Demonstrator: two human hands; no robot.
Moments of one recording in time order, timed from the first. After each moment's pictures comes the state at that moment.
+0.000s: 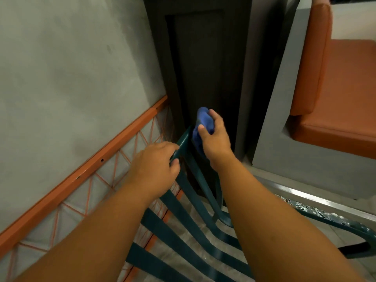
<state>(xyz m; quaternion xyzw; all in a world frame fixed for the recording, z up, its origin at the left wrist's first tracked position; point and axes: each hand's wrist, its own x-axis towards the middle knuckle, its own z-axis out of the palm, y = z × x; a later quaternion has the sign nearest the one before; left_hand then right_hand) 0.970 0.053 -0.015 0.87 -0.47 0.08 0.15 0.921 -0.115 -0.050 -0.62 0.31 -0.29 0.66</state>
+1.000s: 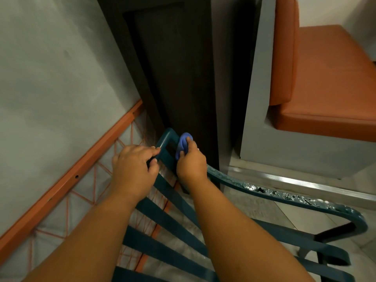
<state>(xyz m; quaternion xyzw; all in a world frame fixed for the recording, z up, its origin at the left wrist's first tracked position) 0.996 0.028 -0.044 0.86 -0.45 0.12 0.19 0.924 -0.095 -0.097 -0.70 0.41 -0.21 0.54</state>
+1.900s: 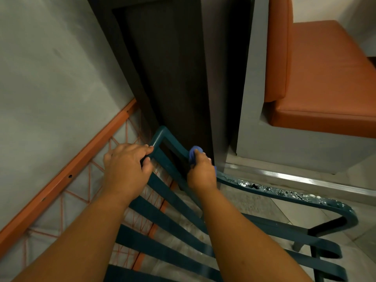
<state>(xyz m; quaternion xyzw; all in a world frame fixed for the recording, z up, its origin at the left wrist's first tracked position) 0.988 0.028 -0.043 0.87 -0.45 0.16 0.15 0.895 -0.111 -0.148 -0.76 0.44 -0.17 0.44</state>
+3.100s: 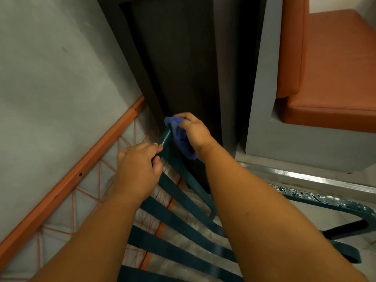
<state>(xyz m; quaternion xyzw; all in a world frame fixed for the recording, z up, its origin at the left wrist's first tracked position) 0.993 0.026 -0.048 0.85 -0.48 0.13 0.18 0.942 -0.149 -0.065 -0.63 0.27 -0.18 0.71</state>
